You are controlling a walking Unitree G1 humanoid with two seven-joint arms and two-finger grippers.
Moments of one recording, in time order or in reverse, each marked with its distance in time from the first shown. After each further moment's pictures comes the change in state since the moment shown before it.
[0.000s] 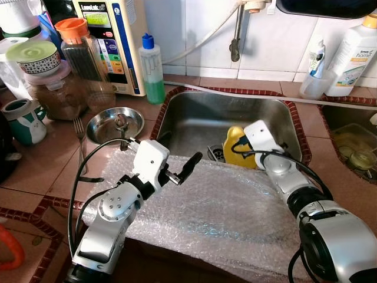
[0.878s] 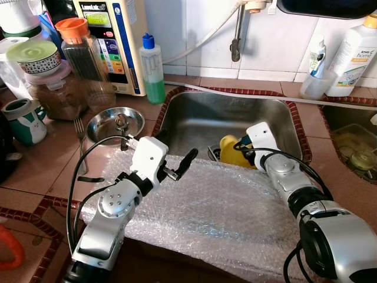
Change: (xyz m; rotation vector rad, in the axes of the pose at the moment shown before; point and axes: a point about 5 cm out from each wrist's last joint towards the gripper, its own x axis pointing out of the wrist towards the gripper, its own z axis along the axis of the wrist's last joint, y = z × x) left arm 0.003 0.007 0.002 0.043 0.021 0.051; right arm 0.000 0.000 -0.001 0.173 0.002 0.081
